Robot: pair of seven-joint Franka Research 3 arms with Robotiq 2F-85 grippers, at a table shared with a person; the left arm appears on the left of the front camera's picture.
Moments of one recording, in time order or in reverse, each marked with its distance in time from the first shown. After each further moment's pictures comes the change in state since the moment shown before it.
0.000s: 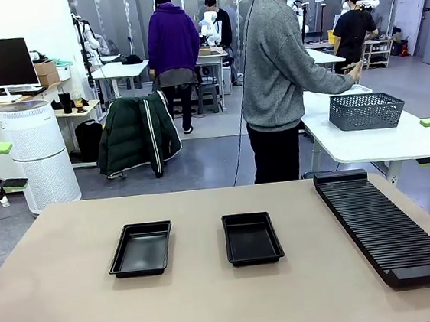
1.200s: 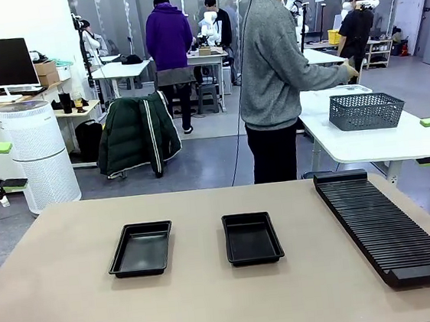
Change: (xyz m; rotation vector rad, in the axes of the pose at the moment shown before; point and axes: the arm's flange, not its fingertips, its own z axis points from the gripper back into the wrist) left arm 0.000 0.000 0.000 0.000 0.000 0.000; right arm 0.000 0.000 0.000 0.000 0.000 0.000
